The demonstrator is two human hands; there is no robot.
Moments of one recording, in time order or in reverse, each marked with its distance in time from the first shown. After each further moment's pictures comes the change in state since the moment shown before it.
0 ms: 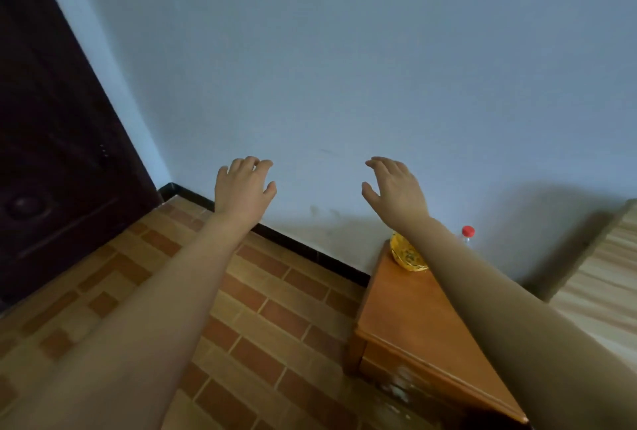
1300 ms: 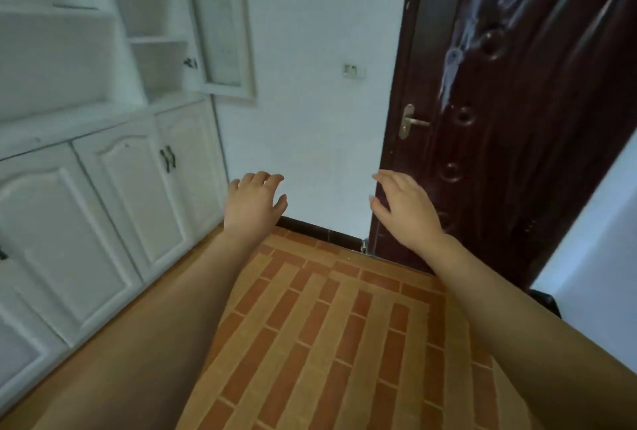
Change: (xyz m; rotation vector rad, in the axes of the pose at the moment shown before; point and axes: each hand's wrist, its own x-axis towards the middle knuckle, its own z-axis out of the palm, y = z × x) left_hand -0.256 -0.372 -0.201 0.614 0.237 -1.302; right_hand 0.114 -0.600 0.146 0.518 -0.226 -1.398
